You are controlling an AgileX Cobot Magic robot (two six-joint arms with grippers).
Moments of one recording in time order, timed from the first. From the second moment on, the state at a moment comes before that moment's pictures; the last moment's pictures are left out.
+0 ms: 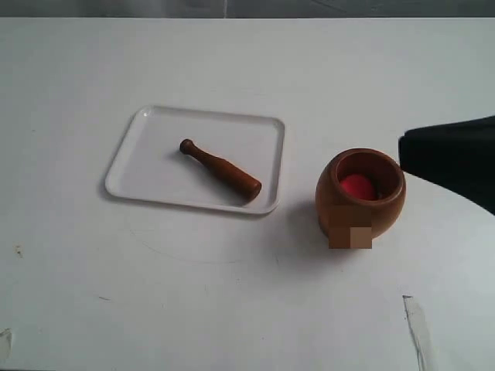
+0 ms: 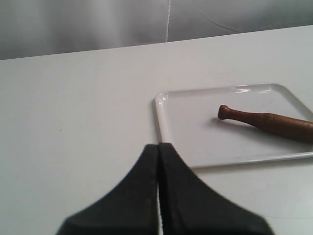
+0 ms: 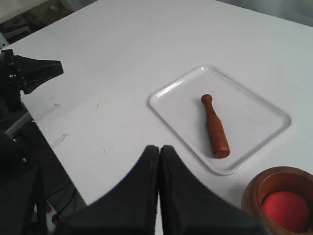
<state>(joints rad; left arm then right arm) 0.02 0.00 0.00 0.07 0.44 0.35 0.89 0.66 -0.70 0.29 0.63 -0.10</state>
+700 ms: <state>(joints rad) 0.02 0.00 0.00 0.07 0.44 0.35 0.56 0.32 -0.47 0.37 0.37 -0.16</state>
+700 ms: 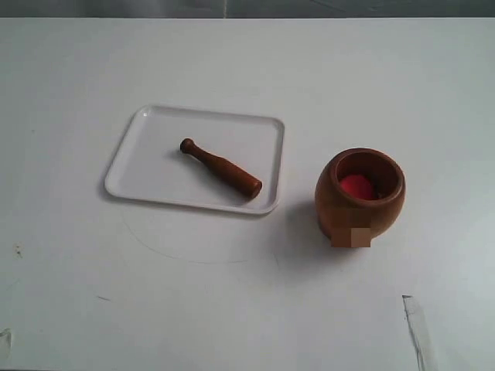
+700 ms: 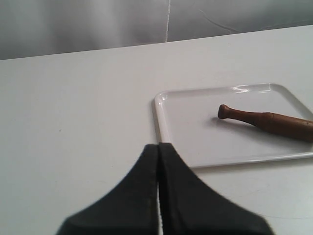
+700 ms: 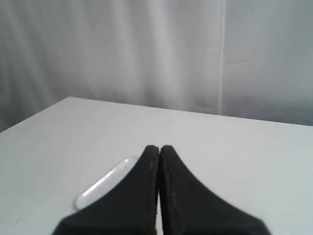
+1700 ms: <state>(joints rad) 0.02 0.00 0.00 0.07 0.44 0.35 0.24 0.00 -0.09 0.17 0.18 -0.25</state>
